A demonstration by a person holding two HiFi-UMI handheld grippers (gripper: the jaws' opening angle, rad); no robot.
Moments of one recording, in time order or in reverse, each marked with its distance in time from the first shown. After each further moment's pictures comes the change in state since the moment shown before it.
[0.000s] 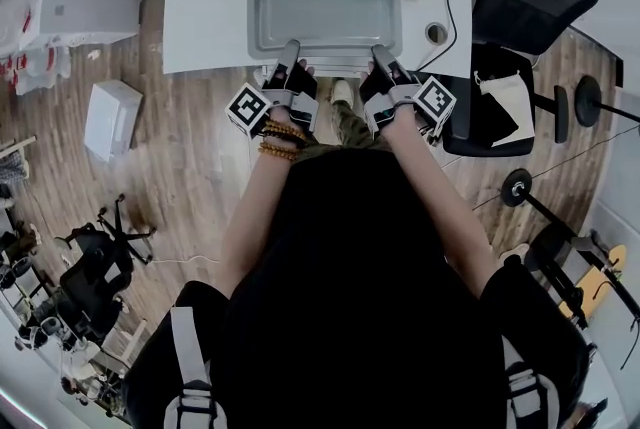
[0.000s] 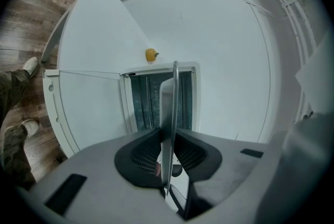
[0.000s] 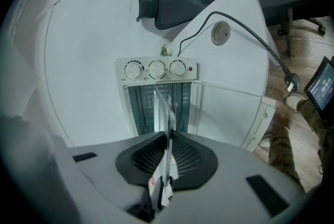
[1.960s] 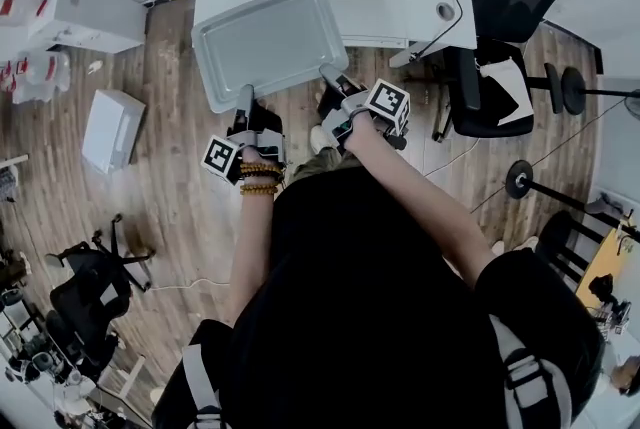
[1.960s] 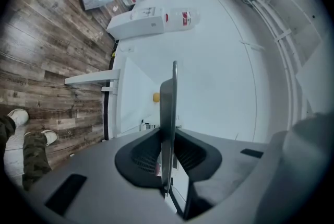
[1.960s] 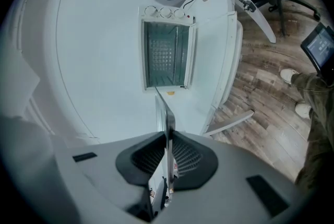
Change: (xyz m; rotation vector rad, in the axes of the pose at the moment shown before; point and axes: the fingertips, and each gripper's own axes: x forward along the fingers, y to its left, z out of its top) left arm -0.281 0.011 0.121 -0.103 -0.239 -0.010; right arm -0.036 -0.018 -0.273 -0.088 0.172 0.005
